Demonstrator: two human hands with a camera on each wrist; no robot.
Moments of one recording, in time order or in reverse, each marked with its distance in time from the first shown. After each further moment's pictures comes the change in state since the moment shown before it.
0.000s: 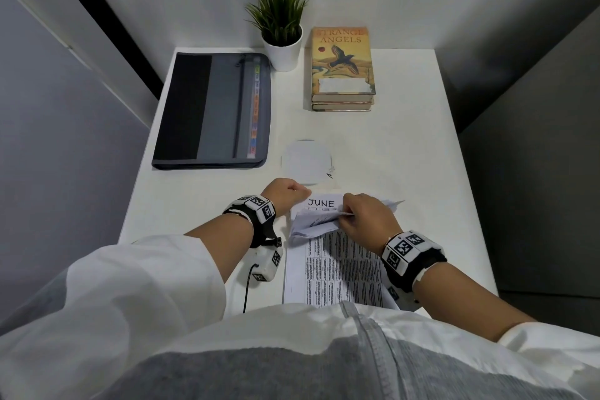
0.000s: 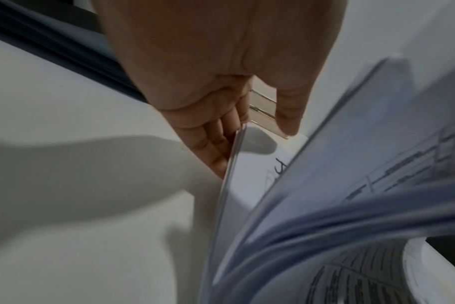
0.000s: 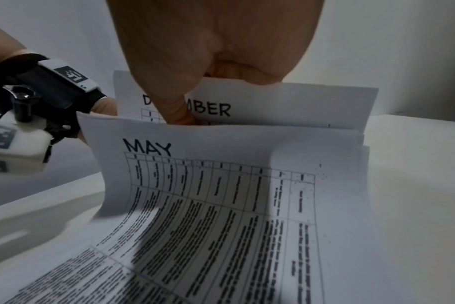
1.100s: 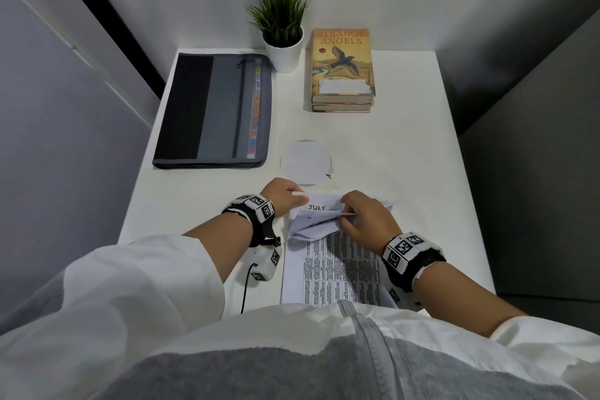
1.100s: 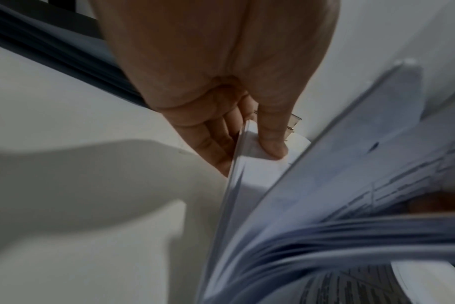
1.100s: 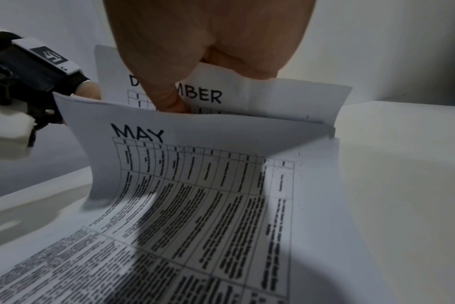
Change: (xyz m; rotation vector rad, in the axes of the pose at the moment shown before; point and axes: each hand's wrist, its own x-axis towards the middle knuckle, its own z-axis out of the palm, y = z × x) left_hand -0.005 0.008 -0.004 0.195 -0.026 0.055; right_hand 0.000 0.014 0.008 0.122 0.035 -0.014
